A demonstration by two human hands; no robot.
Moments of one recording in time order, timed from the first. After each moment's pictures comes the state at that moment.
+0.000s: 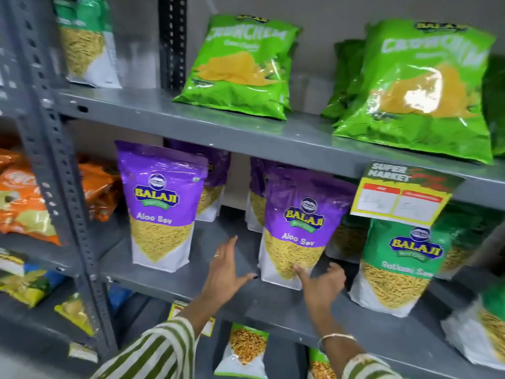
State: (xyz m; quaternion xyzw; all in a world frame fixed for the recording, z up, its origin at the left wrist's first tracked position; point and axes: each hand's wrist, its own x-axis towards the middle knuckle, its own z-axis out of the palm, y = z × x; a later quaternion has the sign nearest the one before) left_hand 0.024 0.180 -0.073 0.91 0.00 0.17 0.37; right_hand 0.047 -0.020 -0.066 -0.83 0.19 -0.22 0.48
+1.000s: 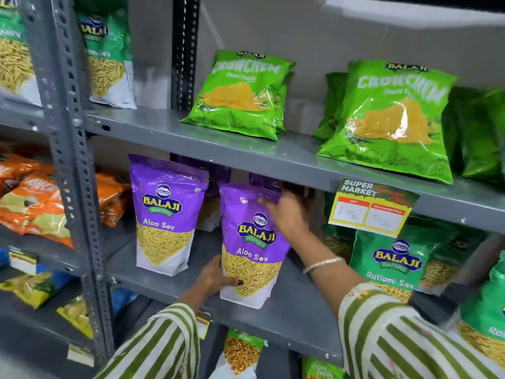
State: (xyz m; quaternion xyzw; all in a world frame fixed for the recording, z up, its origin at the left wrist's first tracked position) left_hand 0.018 0.198 -0.056 0.82 0.12 0.02 0.56; right_hand 0.043 0.053 0.126 -0.92 -0.09 -0.15 0.34
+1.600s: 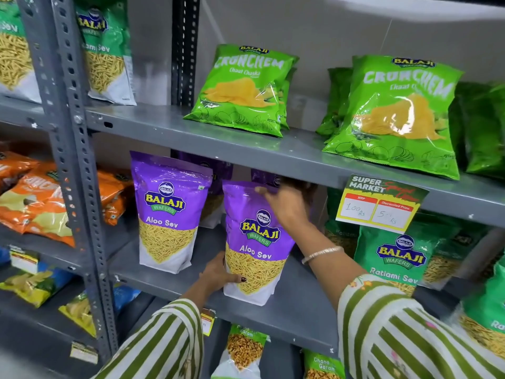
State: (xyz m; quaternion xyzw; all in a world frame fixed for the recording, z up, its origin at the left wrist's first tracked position) left_hand 0.020 0.202 -0.055 0.83 0.10 -0.01 0.55; right_hand 0.041 0.064 0.134 -0.93 -0.10 -0.14 0.33
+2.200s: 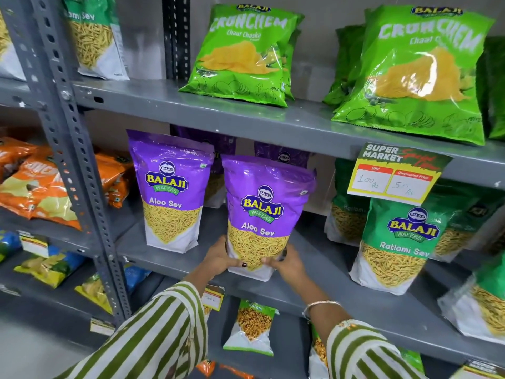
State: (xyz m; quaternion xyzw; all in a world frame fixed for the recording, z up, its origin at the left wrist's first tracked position) left_hand 0.015 0.210 -0.069 0.84 0.12 -0.01 0.52; right_hand 0.030 0.026 -0.053 -0.83 -0.01 0.06 0.55
